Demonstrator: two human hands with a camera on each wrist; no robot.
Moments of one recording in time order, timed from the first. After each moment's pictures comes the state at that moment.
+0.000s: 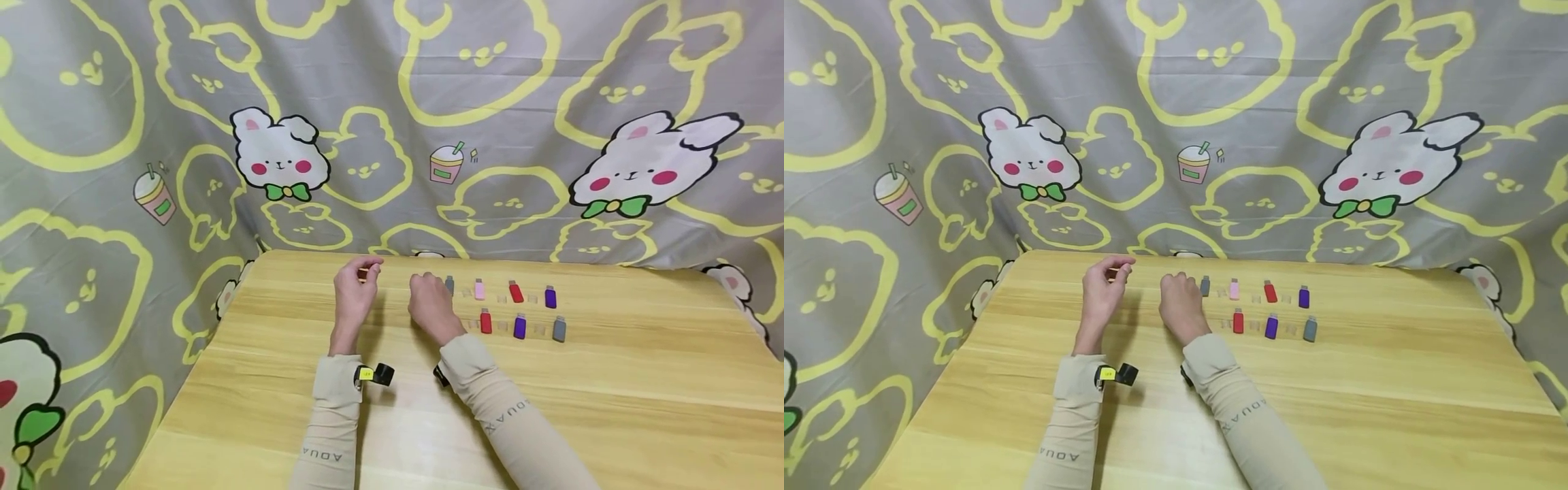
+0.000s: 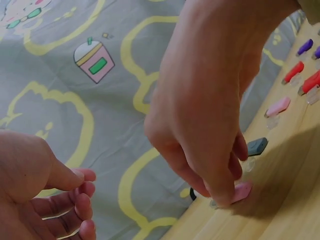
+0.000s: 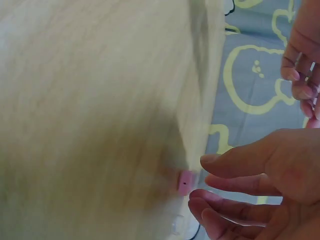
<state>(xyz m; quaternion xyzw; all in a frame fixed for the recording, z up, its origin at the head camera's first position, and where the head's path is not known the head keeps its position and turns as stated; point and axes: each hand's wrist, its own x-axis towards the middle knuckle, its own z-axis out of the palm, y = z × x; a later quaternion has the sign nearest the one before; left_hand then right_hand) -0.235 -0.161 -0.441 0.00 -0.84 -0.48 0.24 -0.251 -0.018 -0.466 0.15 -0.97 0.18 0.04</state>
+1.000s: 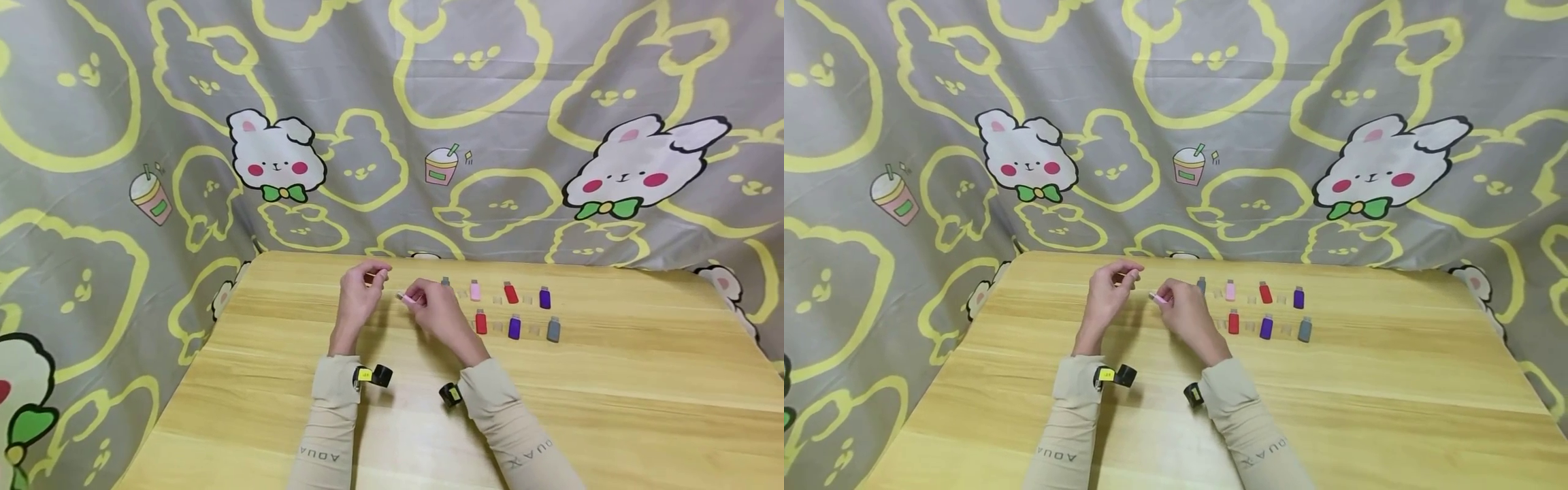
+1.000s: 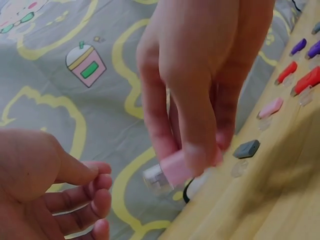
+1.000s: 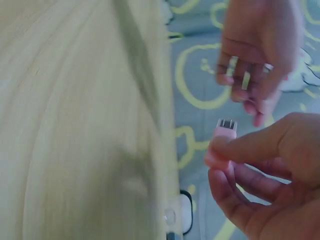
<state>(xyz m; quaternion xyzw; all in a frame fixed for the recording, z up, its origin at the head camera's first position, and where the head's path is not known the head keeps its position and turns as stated) -0.234 -0.152 -0.443 -0.04 -0.85 -0.49 0.17 -0.224 0.010 -0.454 0.16 -0.89 0.42 0.02</state>
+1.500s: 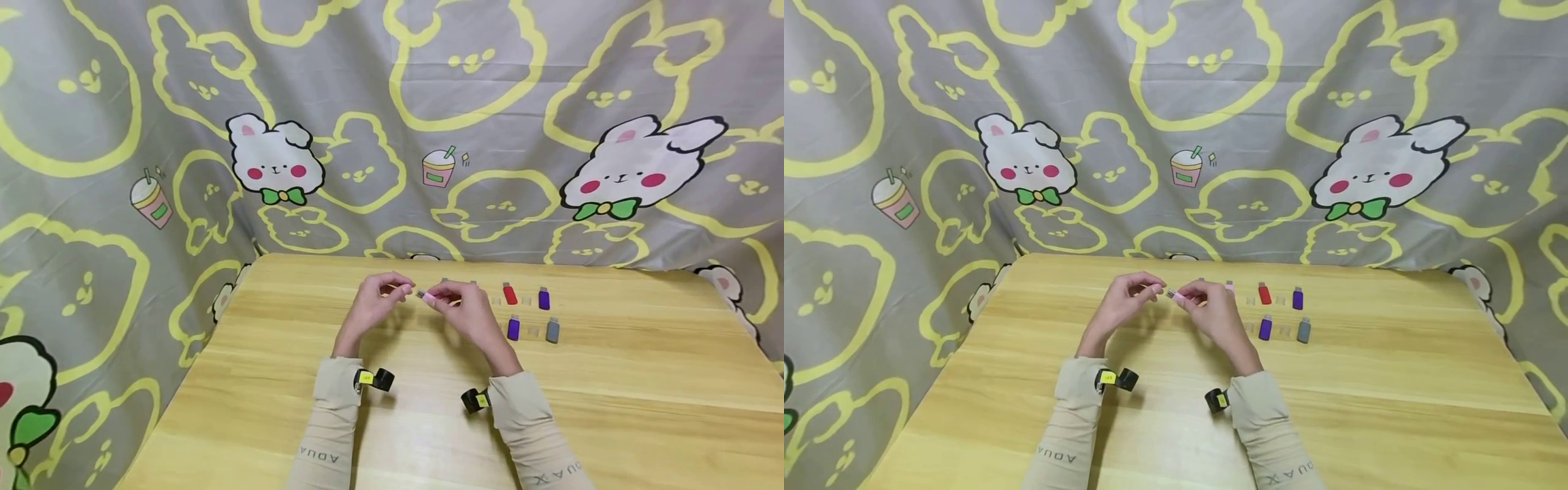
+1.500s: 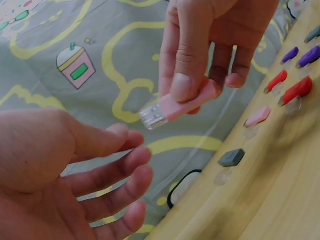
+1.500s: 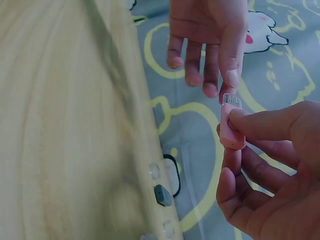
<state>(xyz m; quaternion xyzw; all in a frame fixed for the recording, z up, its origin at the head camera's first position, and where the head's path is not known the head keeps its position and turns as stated) -0.233 -0.139 -0.449 -0.15 -0.83 -0.53 0.03 -0.219 0.059 -0.452 0.15 -0.85 0.49 0.05</state>
